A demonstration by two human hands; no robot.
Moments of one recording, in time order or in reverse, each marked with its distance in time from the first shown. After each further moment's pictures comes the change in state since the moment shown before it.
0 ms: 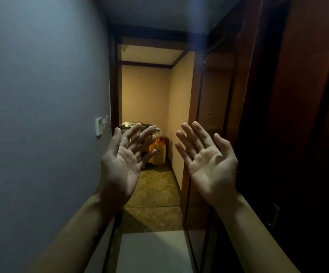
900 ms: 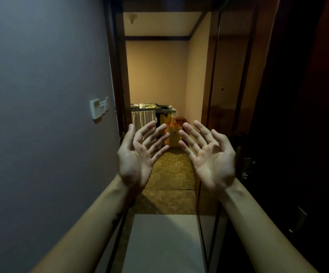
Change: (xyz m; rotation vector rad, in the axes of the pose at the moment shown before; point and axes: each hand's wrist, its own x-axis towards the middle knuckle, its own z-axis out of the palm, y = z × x) left_hand 0.100 -0.150 0.034 0.010 0.058 -0.105; right_hand 0.092 -0.006 -0.170 0.035 0.044 0.150
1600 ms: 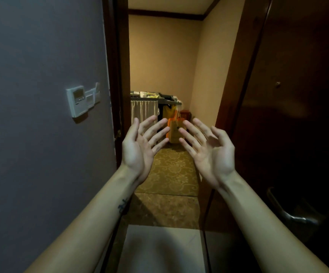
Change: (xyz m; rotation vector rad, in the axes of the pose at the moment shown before) left_hand 0.309 -0.062 -0.181 -0.036 0.082 0.031; right_hand 0.316 0.129 -0.097 -0.072 0.025 0.095
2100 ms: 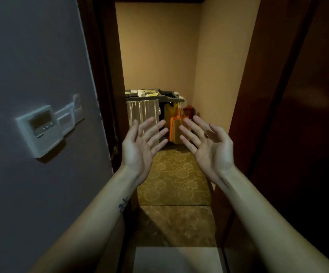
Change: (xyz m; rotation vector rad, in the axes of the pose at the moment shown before) left_hand 0.247 -0.025 -0.099 0.026 0.038 -0.050; right_hand 0.257 0.058 -0.050 0.058 0.030 -0.011
